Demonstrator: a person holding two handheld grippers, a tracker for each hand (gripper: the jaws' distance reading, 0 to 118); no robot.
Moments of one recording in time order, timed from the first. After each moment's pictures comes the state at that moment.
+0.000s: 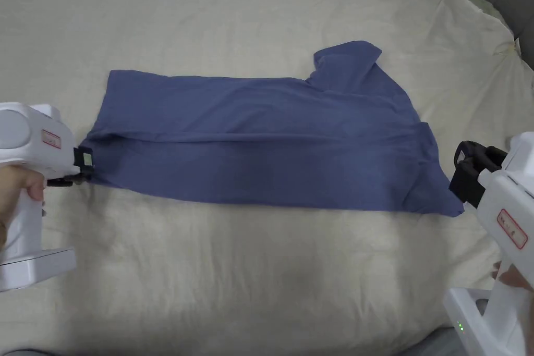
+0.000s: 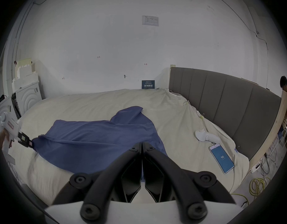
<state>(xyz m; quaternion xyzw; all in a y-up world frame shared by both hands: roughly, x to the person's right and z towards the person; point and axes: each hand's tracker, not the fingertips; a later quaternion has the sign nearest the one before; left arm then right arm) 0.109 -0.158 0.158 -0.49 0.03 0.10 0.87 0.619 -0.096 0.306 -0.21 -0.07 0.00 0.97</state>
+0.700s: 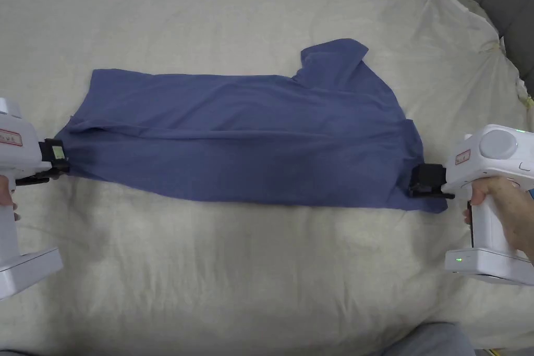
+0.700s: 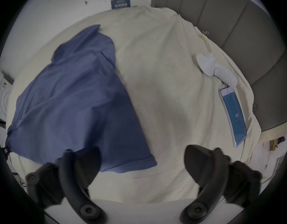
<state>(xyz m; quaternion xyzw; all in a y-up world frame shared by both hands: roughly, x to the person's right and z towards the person) 0.110 -0.153 0.176 -0.46 0.04 0.14 0.87 0.719 -0.198 0.168 -0.57 -0.15 -0.07 0.81</state>
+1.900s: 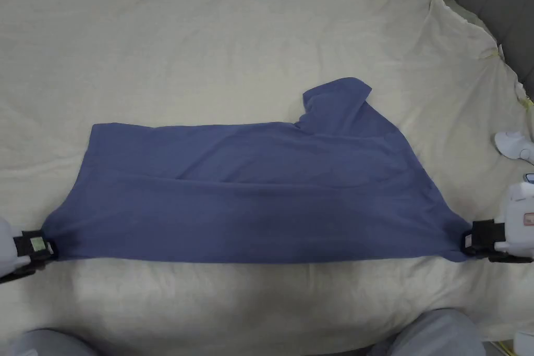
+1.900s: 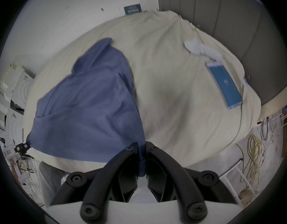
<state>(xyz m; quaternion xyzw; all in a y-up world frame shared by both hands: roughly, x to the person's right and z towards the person) 0.070 -0.188 0.321 -0.50 0.07 0.21 0.84 0.732 -0.177 0.318 -0.54 -0.06 -0.12 0.83</state>
